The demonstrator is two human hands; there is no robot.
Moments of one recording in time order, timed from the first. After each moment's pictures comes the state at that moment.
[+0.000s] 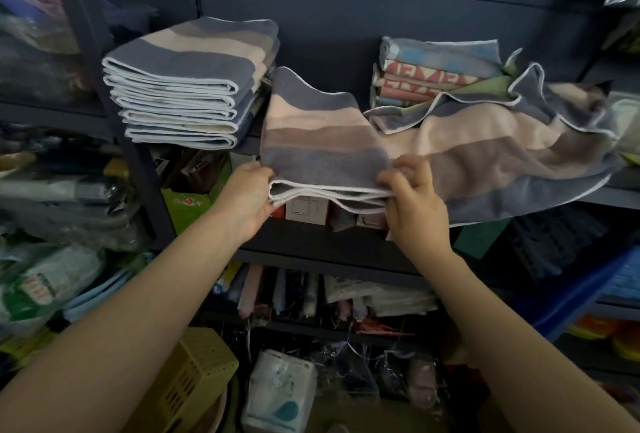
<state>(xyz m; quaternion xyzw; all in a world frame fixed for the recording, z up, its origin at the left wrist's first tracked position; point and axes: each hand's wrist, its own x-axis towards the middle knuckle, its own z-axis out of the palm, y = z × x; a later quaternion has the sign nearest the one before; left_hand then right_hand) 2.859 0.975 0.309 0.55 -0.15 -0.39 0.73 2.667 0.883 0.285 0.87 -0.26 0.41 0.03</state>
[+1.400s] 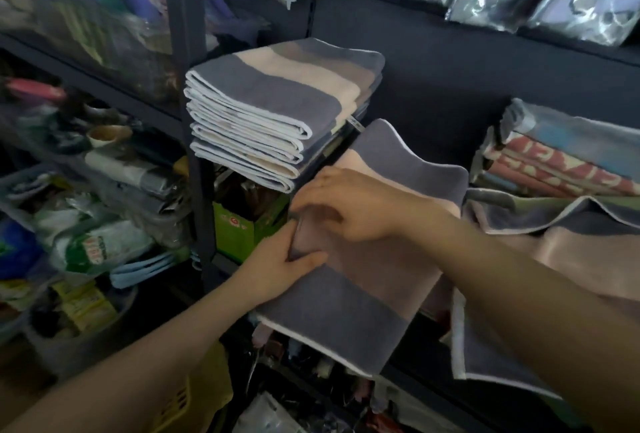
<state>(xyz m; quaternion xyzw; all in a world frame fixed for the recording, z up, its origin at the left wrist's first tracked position) 2.912 0.963 0.249 0.75 -0.41 -0.17 0.50 2.863 0.815 0.353 0.98 0.18 0.01 0.01</state>
